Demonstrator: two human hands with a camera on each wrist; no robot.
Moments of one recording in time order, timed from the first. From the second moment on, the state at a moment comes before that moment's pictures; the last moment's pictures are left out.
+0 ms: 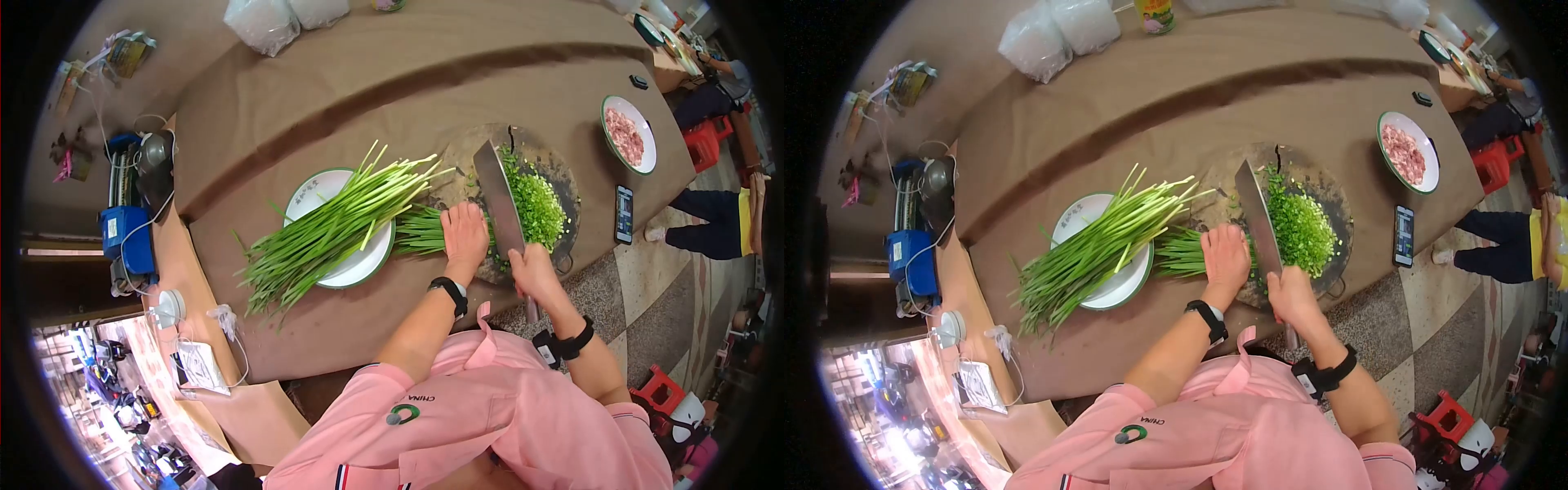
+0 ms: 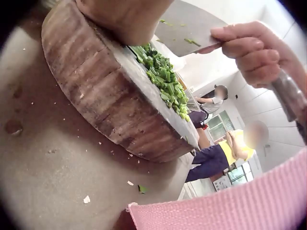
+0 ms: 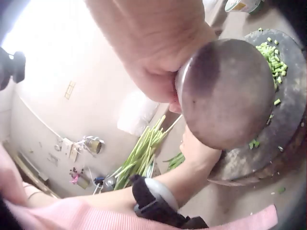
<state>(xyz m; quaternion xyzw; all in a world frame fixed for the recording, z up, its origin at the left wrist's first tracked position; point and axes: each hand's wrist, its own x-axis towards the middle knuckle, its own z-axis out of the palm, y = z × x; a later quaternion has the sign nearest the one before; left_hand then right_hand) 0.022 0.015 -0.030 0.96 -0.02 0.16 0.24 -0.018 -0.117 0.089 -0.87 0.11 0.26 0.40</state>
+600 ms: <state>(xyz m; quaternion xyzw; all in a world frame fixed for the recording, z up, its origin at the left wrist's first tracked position) 0.022 0.015 -0.032 0.96 -0.02 0.15 0.21 0.059 -0.092 0.062 -0.88 0.11 0.19 0.42</state>
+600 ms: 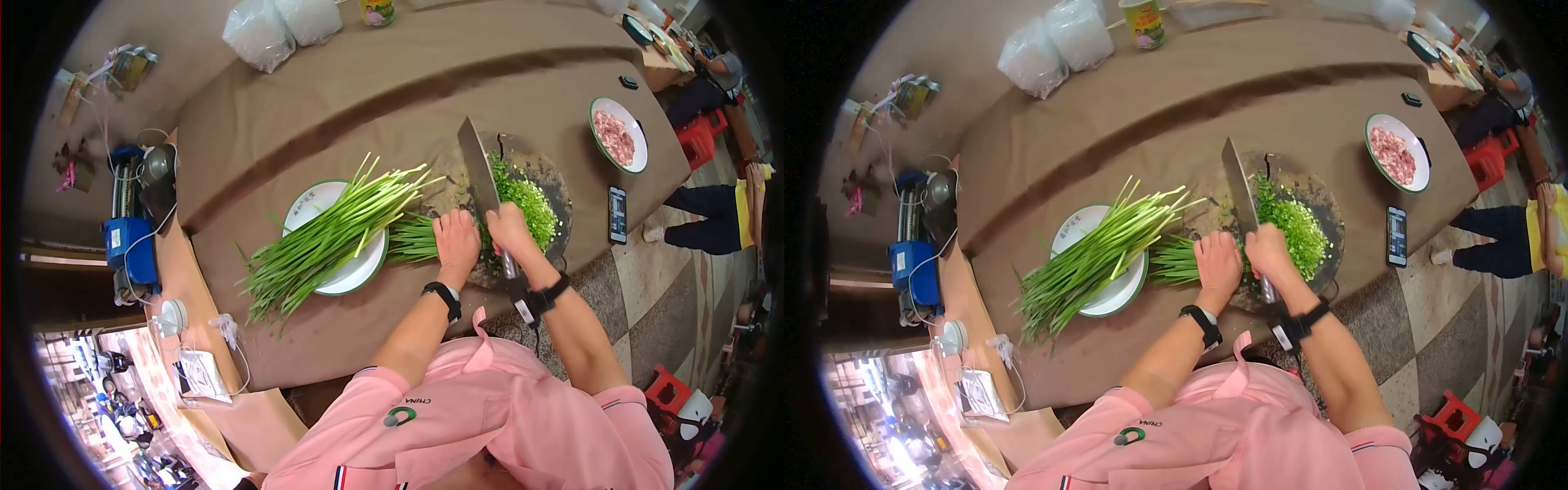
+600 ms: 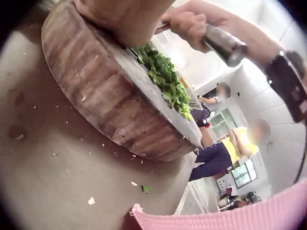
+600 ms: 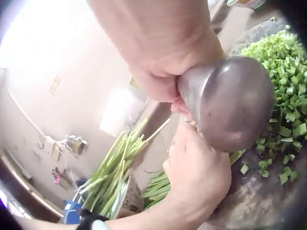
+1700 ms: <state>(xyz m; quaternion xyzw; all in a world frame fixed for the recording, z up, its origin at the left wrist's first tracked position) 0.028 0.010 -0.026 0.92 0.02 0.24 0.31 -0.016 -0.150 0.092 -0.87 0.07 0.24 0.42</state>
